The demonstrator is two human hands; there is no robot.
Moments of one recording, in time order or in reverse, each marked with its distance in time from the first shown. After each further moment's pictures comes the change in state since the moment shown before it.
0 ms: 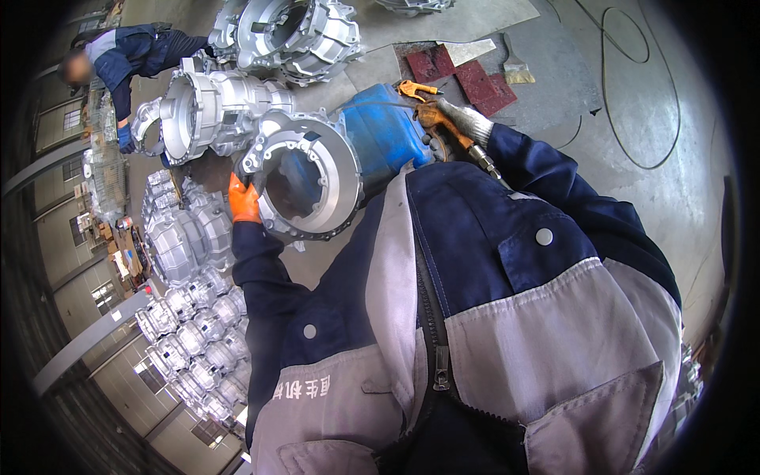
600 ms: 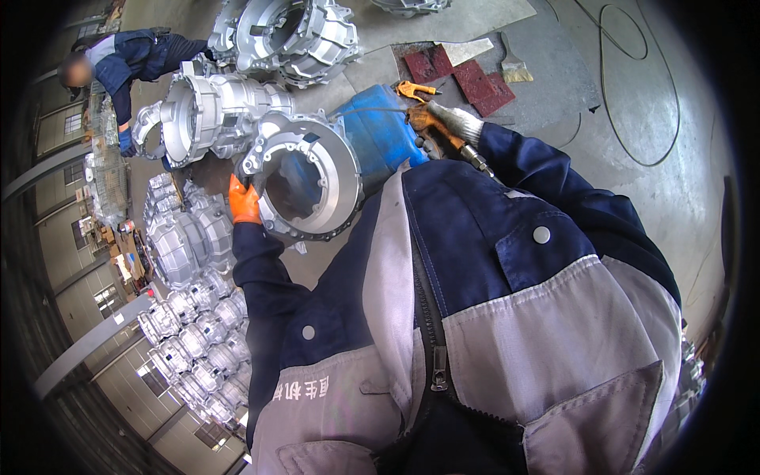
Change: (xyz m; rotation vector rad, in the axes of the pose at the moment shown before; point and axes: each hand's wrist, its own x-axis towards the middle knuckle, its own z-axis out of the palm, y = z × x) left_hand -0.001 -0.002 0.003 -0.056 0.010 0.009; right_hand -0.008 0.004 0.017 0.065 -0.136 0.071
